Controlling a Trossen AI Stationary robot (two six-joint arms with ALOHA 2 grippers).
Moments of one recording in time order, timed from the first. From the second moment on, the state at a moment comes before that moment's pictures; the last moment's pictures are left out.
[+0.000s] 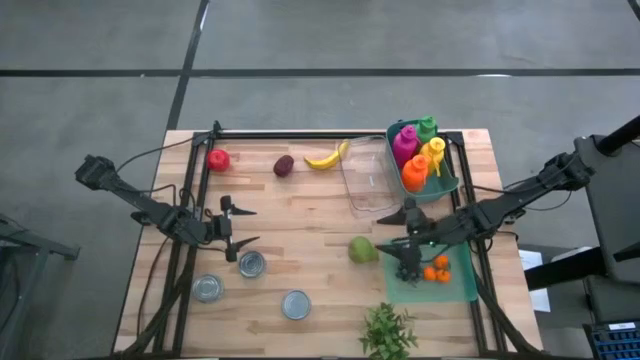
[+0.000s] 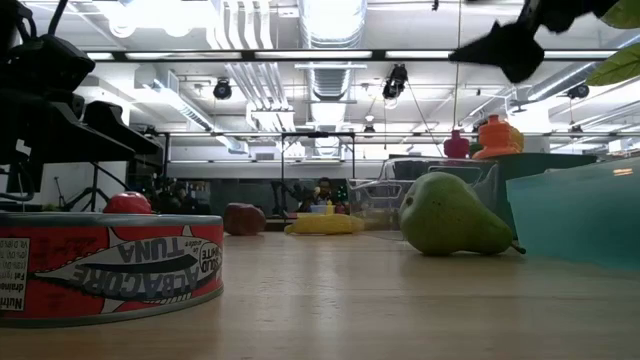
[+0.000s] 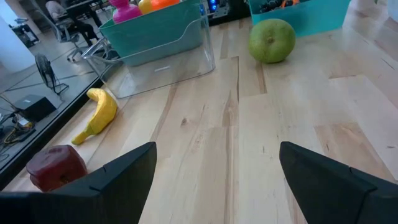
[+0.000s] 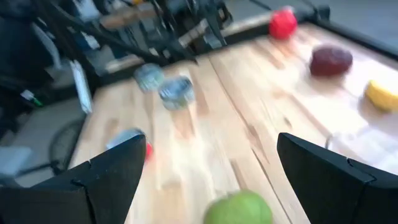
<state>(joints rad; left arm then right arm) -0.50 0.48 0.00 0.07 -0.68 0.02 0.45 0.97 0.57 0.04 0.49 0.50</state>
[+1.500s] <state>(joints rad) -0.50 0.48 0.00 0.07 -0.68 0.02 0.48 1.73 1.23 -0.91 0.36 0.72</state>
